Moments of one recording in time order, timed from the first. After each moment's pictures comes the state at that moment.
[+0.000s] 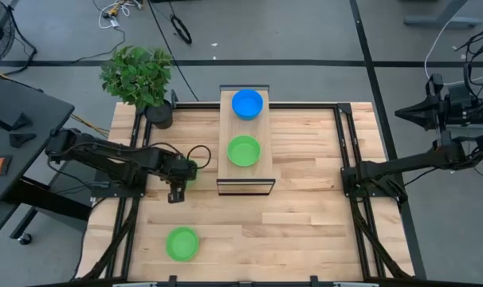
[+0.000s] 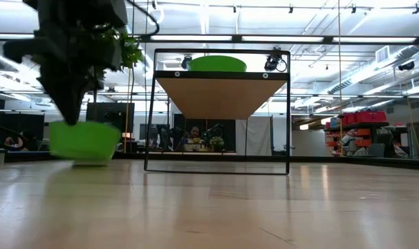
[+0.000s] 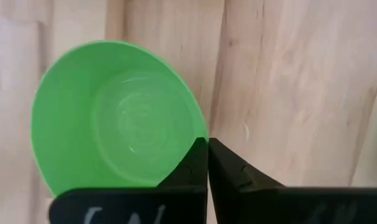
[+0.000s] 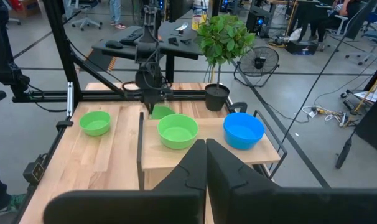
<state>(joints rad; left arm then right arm) -0.10 1.24 0.78 -0.86 -0.07 -0.20 -0.06 0.85 2.10 -1.55 0.07 -0.06</state>
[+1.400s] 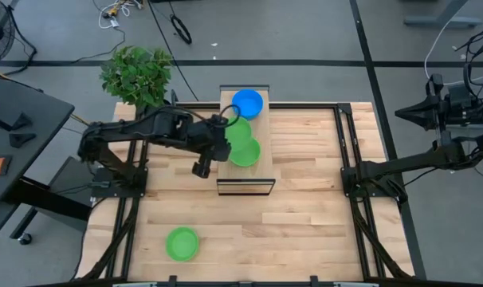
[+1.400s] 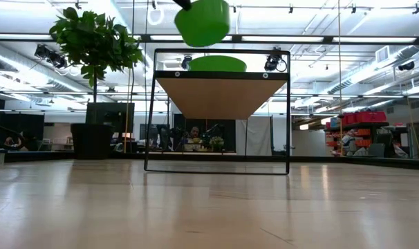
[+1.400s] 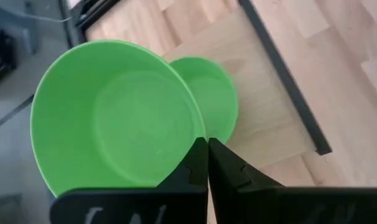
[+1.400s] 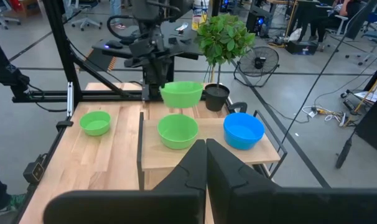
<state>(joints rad) -0.03 1.62 1.84 -1.16 -0.21 0.53 -0.06 0.85 2.10 -1.55 0.07 -0.06</state>
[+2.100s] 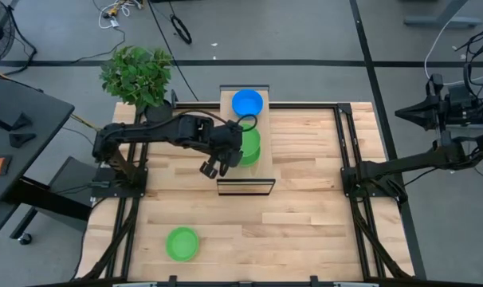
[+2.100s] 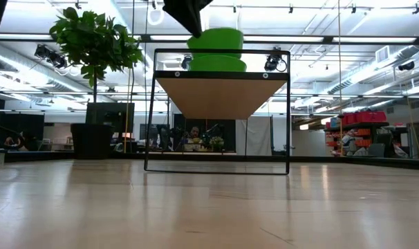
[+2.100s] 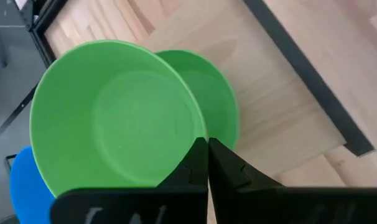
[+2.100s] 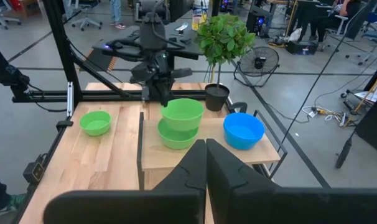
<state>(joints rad) 0.00 1.75 1.85 -1.16 -0.18 0.69 -0.06 0.85 2.10 -1.55 0.07 -0.06</state>
